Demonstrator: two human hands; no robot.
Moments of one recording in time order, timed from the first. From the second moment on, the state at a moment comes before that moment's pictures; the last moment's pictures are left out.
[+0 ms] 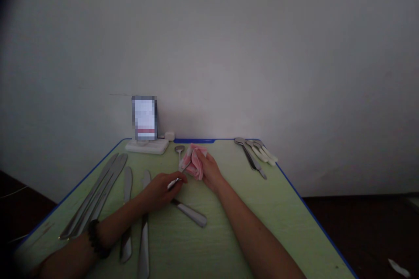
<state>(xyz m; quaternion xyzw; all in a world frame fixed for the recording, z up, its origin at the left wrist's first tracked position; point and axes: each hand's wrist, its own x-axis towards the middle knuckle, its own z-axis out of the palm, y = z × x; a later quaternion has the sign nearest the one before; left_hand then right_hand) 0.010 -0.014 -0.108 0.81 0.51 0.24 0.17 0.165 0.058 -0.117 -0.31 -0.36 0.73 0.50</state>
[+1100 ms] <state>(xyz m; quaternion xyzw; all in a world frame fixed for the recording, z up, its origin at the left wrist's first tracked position) 0.009 -0.014 -0.110 0.81 0.51 0.23 0.17 0.164 0.057 -0.116 -0.31 -0.36 0.73 0.50</state>
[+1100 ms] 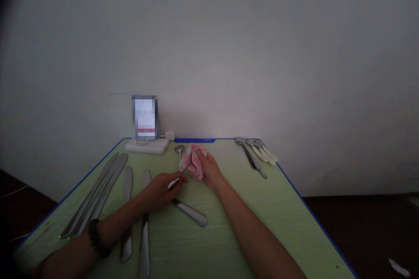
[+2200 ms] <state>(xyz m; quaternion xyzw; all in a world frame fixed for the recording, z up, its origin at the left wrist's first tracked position) 0.012 -0.015 -0.106 0.80 0.52 0.24 0.19 0.167 0.064 -0.121 -0.27 -0.33 0.74 0.52</state>
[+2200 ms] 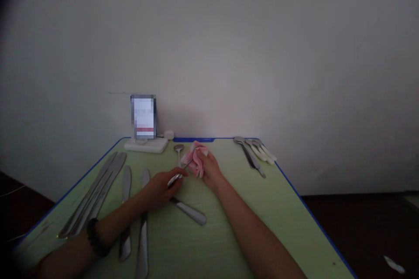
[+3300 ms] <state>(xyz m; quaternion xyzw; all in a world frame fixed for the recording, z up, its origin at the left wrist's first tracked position) 0.014 -0.017 -0.098 0.86 0.46 0.17 0.13 0.170 0.079 -0.124 -0.25 -0.17 0.74 0.60</state>
